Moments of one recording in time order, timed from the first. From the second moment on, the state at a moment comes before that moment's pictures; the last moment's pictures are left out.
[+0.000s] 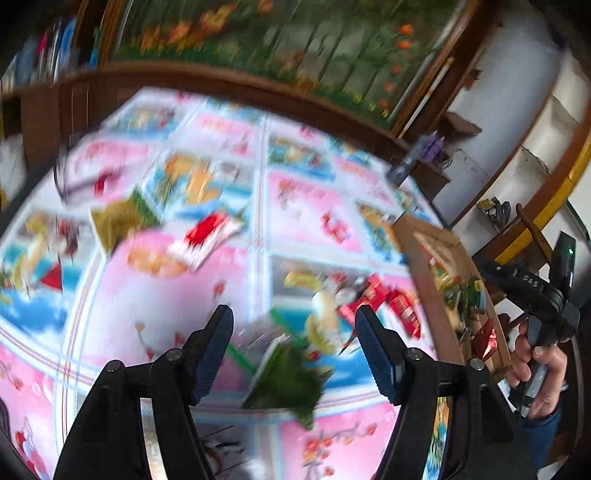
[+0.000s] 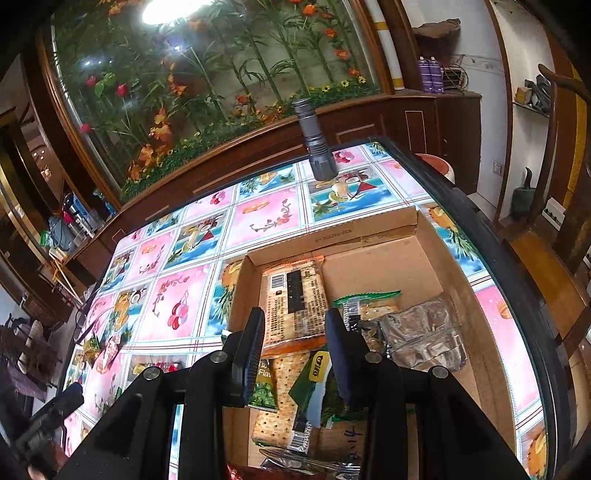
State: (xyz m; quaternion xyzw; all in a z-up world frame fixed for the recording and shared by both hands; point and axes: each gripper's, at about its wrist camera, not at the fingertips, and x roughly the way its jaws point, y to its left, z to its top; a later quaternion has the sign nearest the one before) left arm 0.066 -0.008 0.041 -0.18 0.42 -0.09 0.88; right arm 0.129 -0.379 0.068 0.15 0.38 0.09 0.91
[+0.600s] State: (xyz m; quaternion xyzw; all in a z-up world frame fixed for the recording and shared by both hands) left arm 0.062 -0.057 0.010 0.01 0.48 -0.04 0.88; right arm 0.128 -0.367 0.068 0.13 0.38 0.12 0.91
